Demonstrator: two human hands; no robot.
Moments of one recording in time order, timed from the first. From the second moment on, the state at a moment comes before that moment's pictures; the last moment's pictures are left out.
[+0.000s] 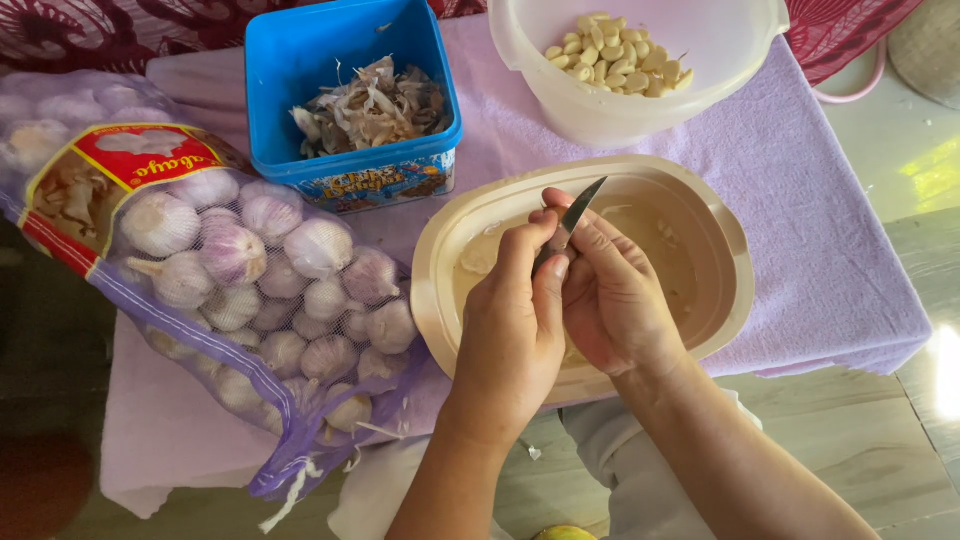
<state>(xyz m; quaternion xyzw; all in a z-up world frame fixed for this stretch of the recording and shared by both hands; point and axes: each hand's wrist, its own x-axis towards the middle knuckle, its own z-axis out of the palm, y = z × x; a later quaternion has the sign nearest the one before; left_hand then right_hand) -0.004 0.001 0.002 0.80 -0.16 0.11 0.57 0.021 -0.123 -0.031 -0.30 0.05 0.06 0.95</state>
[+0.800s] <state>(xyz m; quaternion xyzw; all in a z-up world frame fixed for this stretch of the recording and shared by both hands) -0.002 0.041 0.024 0.74 -0.14 -0.03 0.65 0.027 -0.152 -0.023 -0.45 -0.12 0.10 0.88</state>
